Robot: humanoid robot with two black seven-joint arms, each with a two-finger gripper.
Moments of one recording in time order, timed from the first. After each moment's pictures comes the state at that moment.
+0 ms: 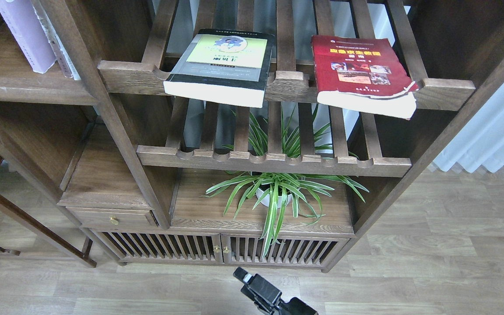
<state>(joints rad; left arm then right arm) -0.83 0.85 -1.15 -0.94 0.08 -0.49 0.05 -0.14 0.02 0.78 1.00 0.06 0.58 -0.07</state>
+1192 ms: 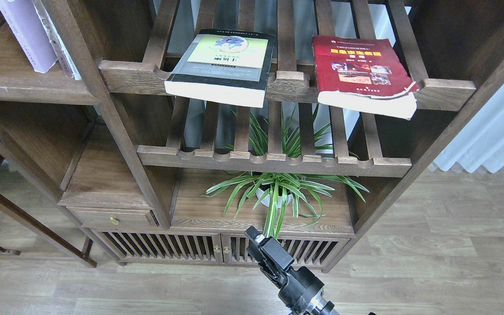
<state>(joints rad) 0.05 0.70 -1.56 -1.35 -0.02 -0.49 0.07 -0.14 0.01 0.87 1.16 0.07 0.58 -0.06</state>
